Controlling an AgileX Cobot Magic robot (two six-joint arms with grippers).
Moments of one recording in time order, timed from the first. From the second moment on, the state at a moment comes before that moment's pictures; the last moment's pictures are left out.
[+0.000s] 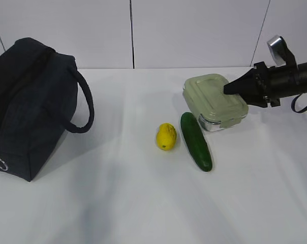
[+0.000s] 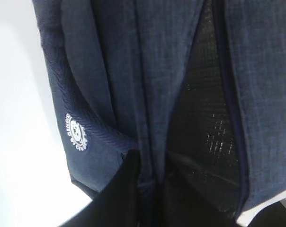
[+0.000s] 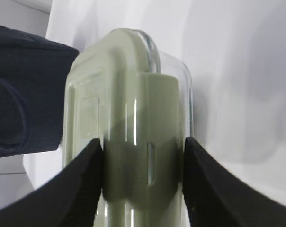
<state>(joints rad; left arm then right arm) -0.03 1.64 -1.36 -0.26 1.08 0.33 -0.22 2.18 -1.47 1.28 1.14 -1.01</state>
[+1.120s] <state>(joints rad) -0.18 1.72 -1.45 -0.19 1.09 0.29 -0.07 2.06 -1.47 1.35 1.15 -0.96</state>
